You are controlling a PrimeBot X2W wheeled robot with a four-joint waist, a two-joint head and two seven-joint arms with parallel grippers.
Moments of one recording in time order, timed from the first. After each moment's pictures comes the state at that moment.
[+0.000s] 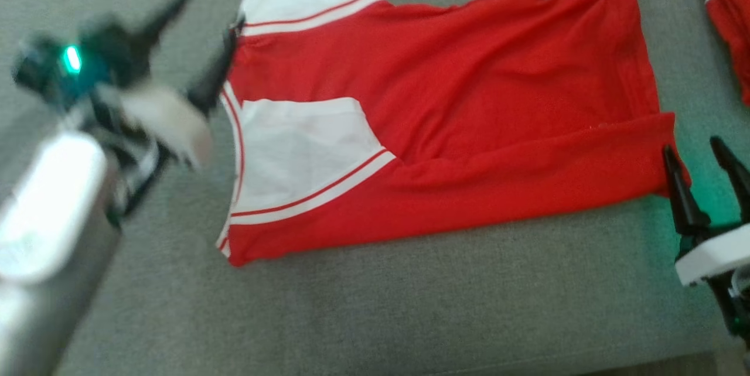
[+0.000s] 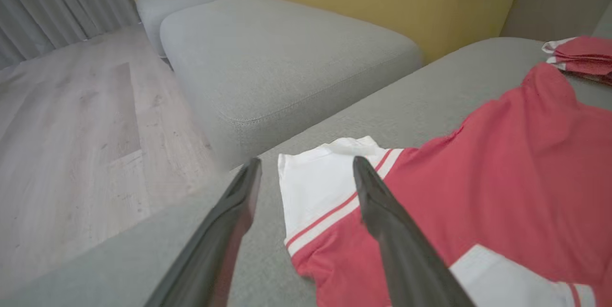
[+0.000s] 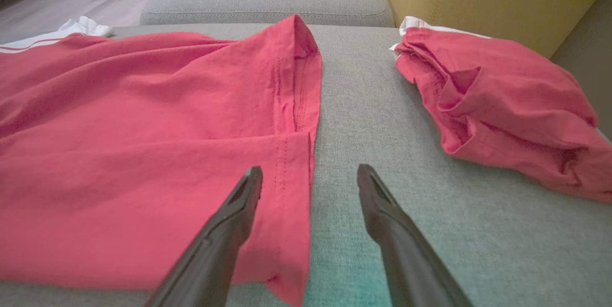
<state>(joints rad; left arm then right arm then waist) -0.65 0.48 -0.50 0.11 -0.43 -0.08 0.24 -0.11 -0.45 0.10 0.25 0.40 0.13 -0.12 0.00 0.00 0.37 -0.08</state>
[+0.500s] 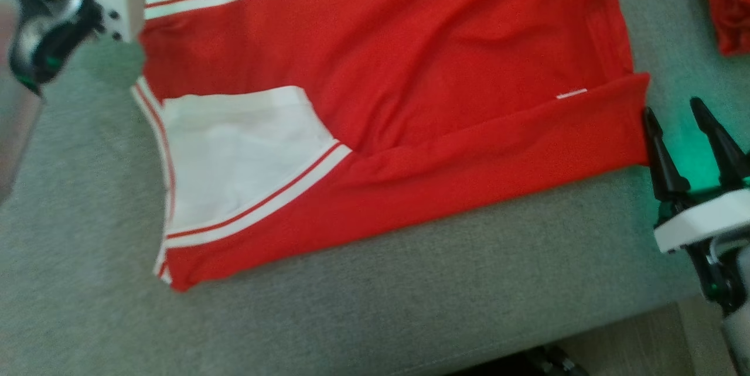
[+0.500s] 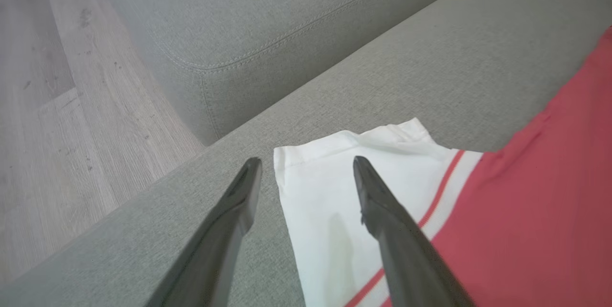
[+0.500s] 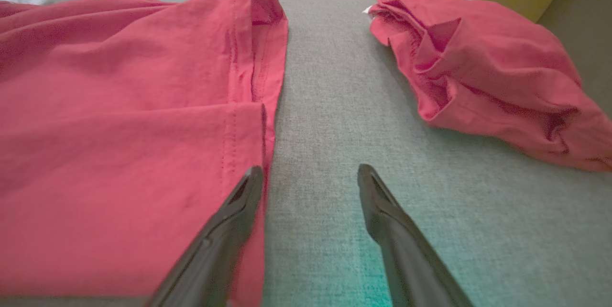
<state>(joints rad) -1.12 0.56 -0.67 0.37 -0.68 -0.13 0.59 -0.23 -0.42 0.15 0.27 0.40 0.13 -0.14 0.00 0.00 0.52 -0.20</state>
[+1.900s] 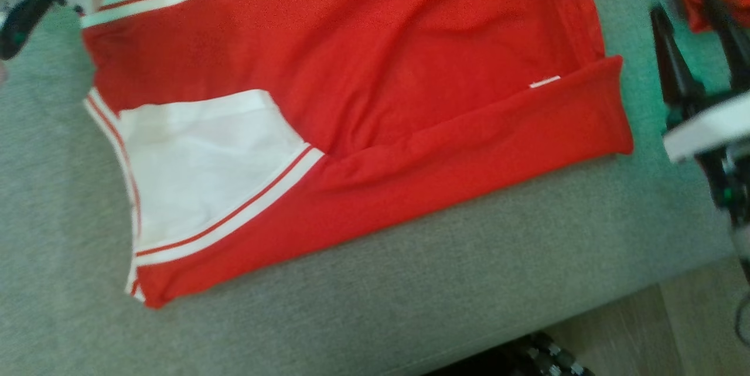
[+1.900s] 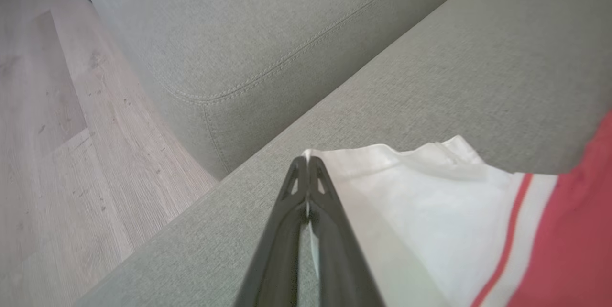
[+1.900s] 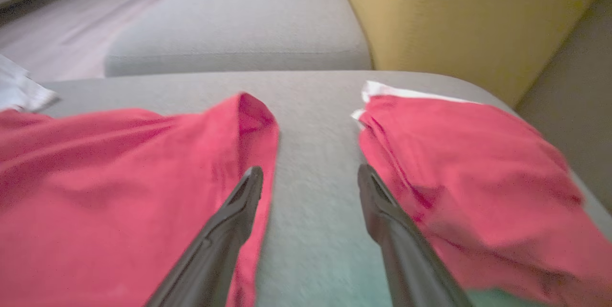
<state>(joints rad) -1.34 0.61 -1.02 0.64 -0.78 -0.13 0.31 -0.52 -0.49 0.28 0.30 0.56 0.13 -0.08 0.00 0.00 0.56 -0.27</state>
